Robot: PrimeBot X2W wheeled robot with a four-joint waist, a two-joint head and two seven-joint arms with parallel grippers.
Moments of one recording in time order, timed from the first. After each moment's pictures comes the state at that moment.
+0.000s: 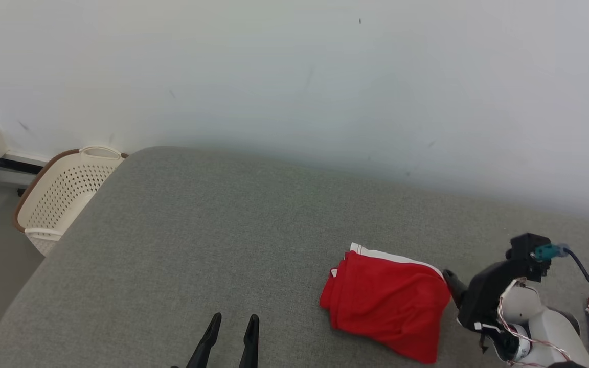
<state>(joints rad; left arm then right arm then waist) 0.07 0.13 -0.43 0.03 -0.53 0.01 -0.26 -0.41 -0.05 -0.15 0.63 0.26 0.13 0.48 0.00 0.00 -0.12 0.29</state>
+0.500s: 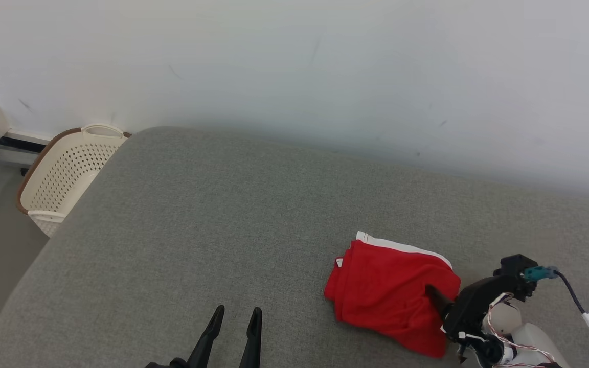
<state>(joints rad) 0.04 0.13 -0.44 0.04 -0.53 0.01 -0.25 -0.43 -0.05 -0.15 0.82 0.45 0.13 0.38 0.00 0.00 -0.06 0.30</state>
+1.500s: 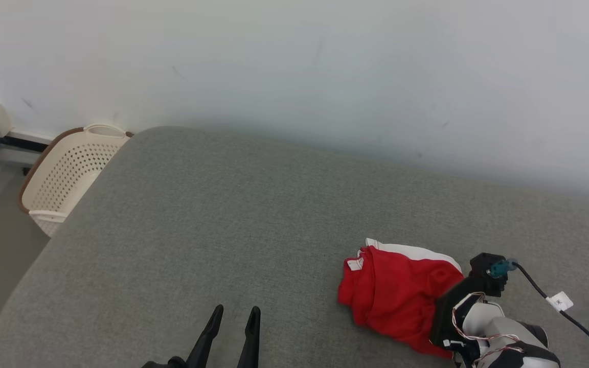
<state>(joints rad) 0.03 0.13 -0.43 0.06 -0.54 0.00 -0.26 -0.65 -0.04 -0.19 1.29 0.11 0.13 0.19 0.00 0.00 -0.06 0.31</state>
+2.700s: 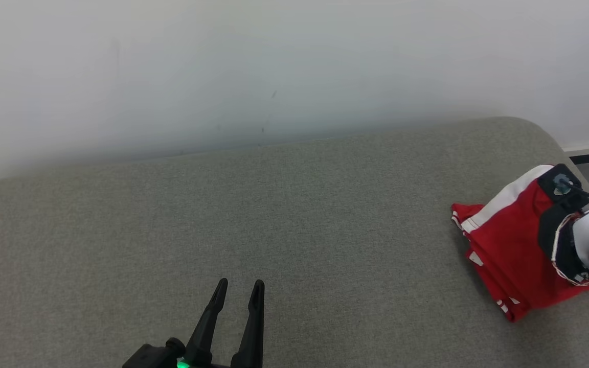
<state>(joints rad) 0.00 0.05 -0.37 0.03 -0.52 -0.07 -0.26 -0.73 -0.58 0.57 0.81 0.08 0.13 0.49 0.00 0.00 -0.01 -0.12</state>
